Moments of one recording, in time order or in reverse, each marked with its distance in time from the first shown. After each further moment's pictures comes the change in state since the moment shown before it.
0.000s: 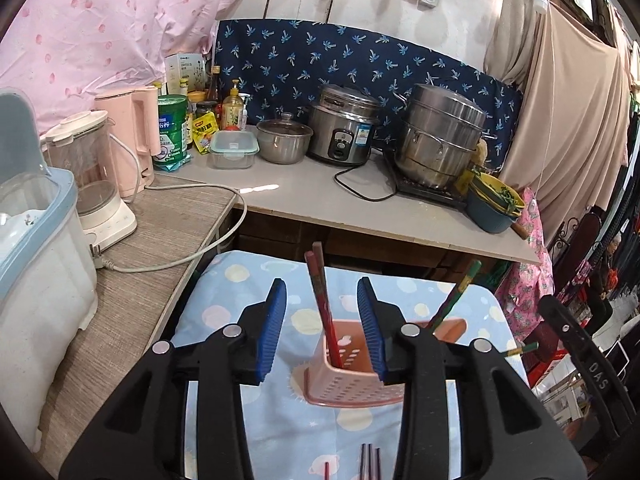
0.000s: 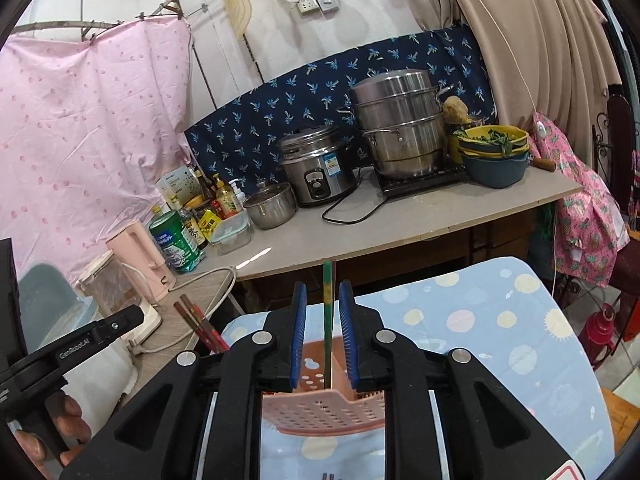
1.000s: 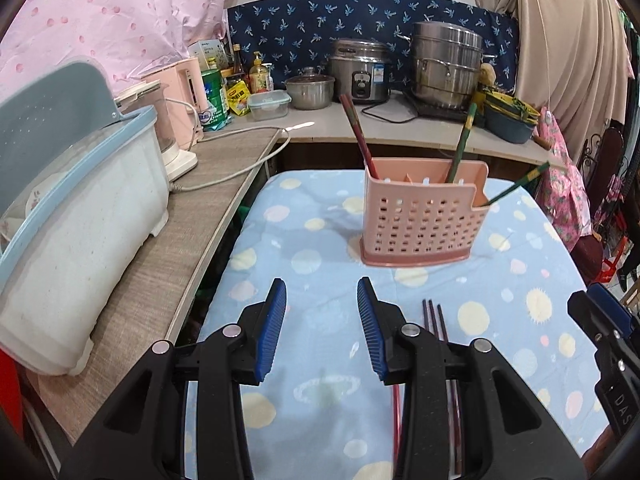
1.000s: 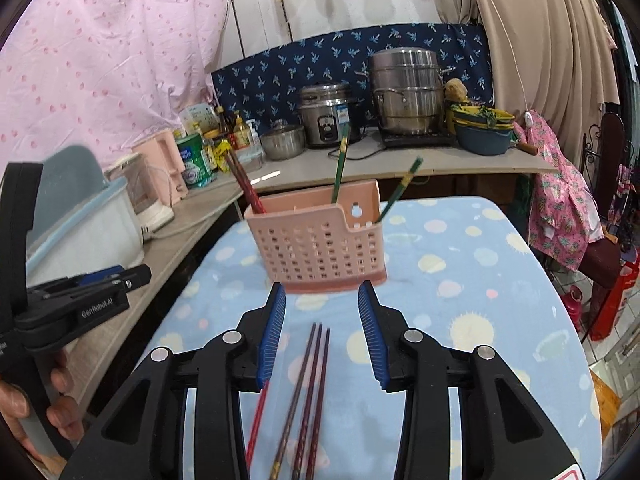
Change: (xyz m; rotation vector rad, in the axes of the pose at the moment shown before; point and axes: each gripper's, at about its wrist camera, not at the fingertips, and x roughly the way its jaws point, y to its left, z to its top) left arm -0.080 0.007 -0.141 0.158 0.115 0.171; right arm -0.117 0.019 -0.141 -0.151 0.121 -0.041
